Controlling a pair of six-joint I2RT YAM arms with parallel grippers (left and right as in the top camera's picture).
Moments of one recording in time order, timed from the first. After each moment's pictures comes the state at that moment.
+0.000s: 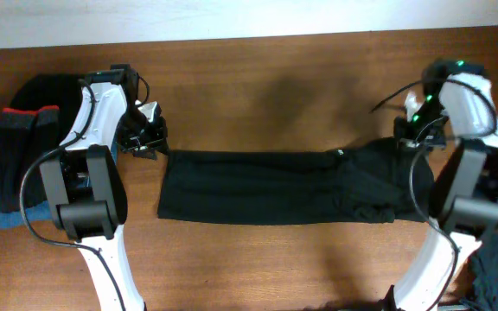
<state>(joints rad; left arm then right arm) 0.03 2.29 1.86 -1.28 0.25 -0.06 -0.28 2.13 1.81 -1.39 -0.06 -0.08</state>
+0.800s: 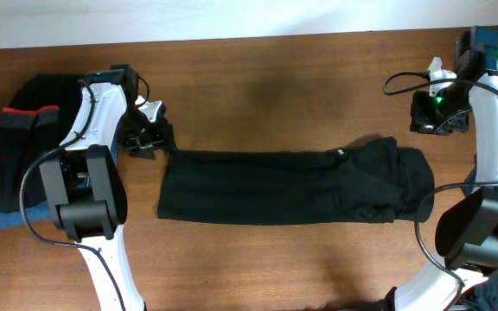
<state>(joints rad) 0.03 2.29 1.86 -1.28 0.30 0.05 -0.28 1.91 1.86 -1.41 -0.12 -0.08</state>
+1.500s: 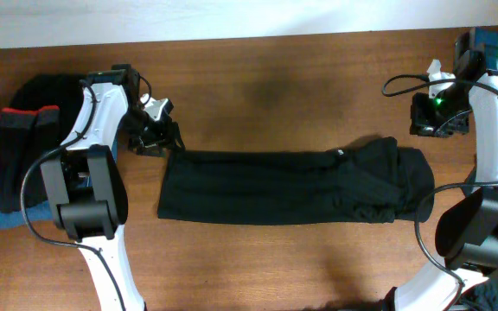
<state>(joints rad) 0.02 2.29 1.86 -1.27 0.40 0.11 -0.28 1.91 1.86 -1.43 -0.12 -0.09</state>
